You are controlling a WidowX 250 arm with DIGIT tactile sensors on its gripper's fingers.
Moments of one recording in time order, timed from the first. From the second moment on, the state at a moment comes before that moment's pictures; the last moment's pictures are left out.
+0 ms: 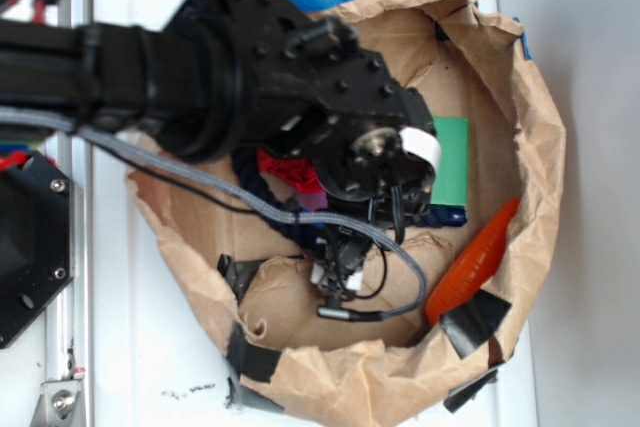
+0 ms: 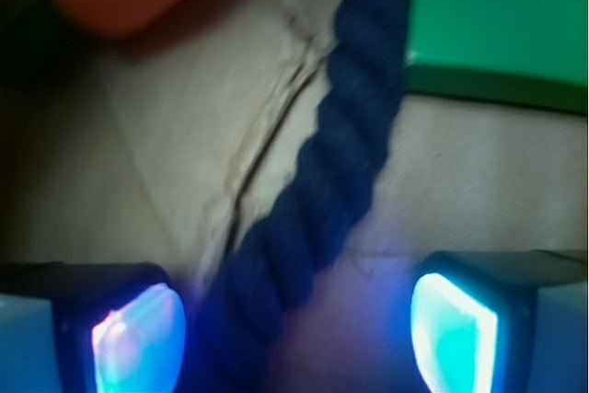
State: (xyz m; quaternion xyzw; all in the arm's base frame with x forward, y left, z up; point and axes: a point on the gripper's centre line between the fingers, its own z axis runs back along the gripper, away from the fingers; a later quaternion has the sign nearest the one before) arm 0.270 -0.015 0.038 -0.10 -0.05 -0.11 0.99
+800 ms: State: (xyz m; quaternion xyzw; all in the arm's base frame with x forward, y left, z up) arm 0.275 -0.031 0.020 -0.09 -0.06 -0.06 0.99
